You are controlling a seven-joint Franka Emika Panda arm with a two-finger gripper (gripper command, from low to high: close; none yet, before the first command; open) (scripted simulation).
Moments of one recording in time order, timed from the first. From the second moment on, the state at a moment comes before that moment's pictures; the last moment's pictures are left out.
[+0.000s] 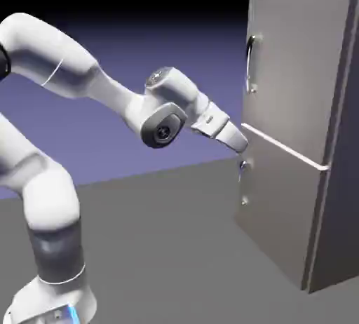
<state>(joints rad) -0.04 -0.60 0.05 -2.79 0.12 3.03 0.83</state>
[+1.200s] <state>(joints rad) -0.73 -0.98 0.76 -2.47 1.68 2.91 1.96</state>
